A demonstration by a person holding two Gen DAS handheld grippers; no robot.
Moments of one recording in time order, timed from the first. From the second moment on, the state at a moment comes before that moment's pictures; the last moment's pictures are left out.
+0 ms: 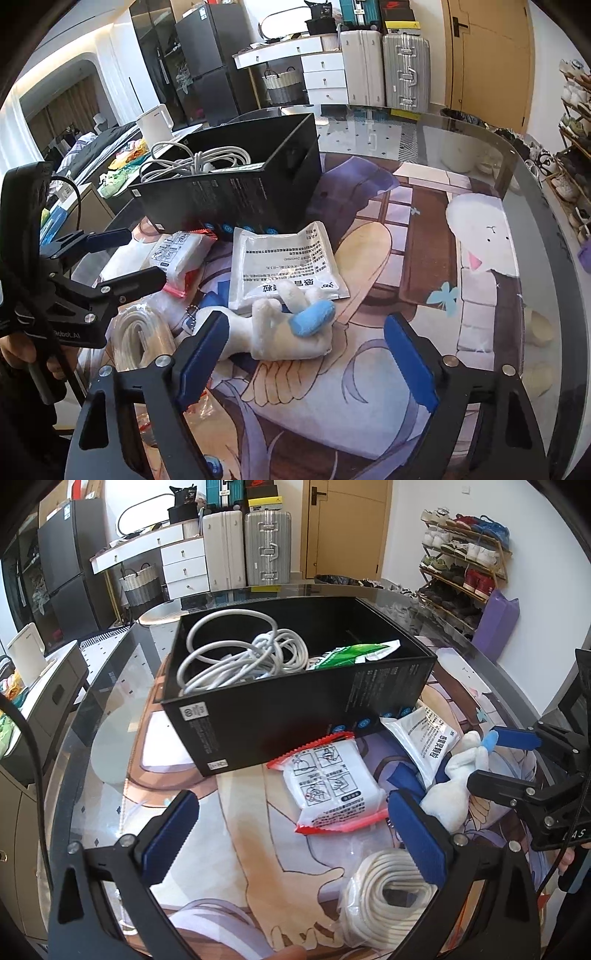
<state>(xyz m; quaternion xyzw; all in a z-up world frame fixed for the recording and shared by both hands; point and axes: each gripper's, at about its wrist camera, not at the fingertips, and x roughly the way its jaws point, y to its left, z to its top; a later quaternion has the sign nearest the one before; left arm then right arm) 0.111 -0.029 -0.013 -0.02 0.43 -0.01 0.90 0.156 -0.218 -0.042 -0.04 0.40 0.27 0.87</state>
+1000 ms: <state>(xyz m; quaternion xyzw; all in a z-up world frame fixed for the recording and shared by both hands) 0.136 -0.032 -0.026 -0.02 0.46 -0.02 0.89 0.161 -0.223 -0.046 -0.01 0.41 0.28 0.87</state>
